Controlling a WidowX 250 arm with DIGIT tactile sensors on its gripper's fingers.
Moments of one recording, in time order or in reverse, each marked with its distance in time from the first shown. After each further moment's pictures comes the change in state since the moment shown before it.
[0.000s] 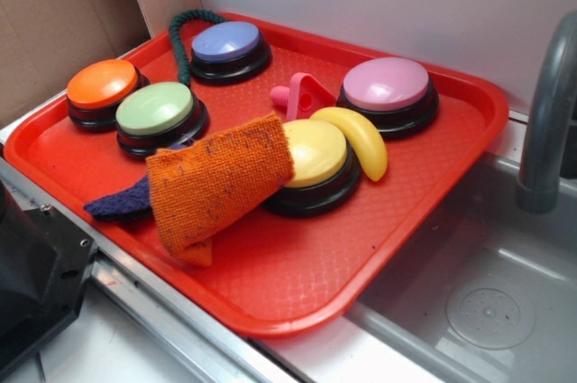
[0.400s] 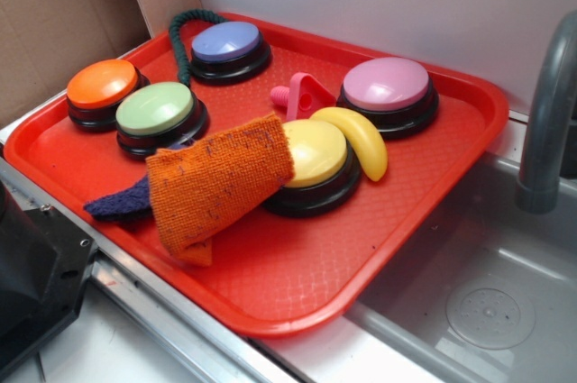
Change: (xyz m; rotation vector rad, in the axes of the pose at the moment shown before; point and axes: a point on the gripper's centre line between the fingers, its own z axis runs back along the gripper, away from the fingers) arm -0.002 0.001 -0.005 0.003 0.017 0.002
